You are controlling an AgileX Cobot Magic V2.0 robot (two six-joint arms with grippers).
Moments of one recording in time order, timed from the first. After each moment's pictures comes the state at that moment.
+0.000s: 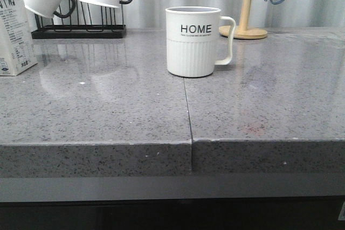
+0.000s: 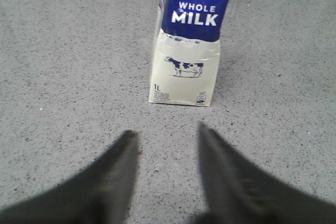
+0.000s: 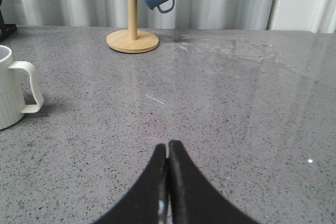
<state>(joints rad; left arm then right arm) -0.10 0.71 -0.58 -0.02 0.37 -0.14 0.05 0.25 -0.31 -0.23 0.26 0.22</state>
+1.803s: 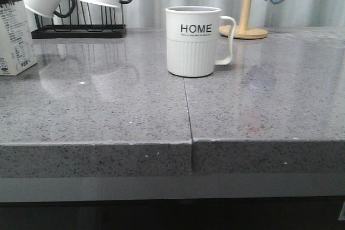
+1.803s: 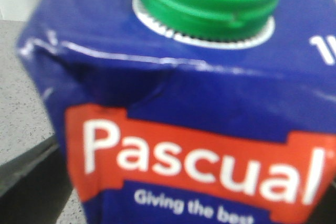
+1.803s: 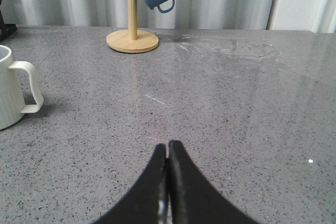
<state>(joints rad) -0.13 1.48 -0.78 -0.05 -0.42 -0.14 0.05 0.25 -0.31 -0.23 0.26 0.22</state>
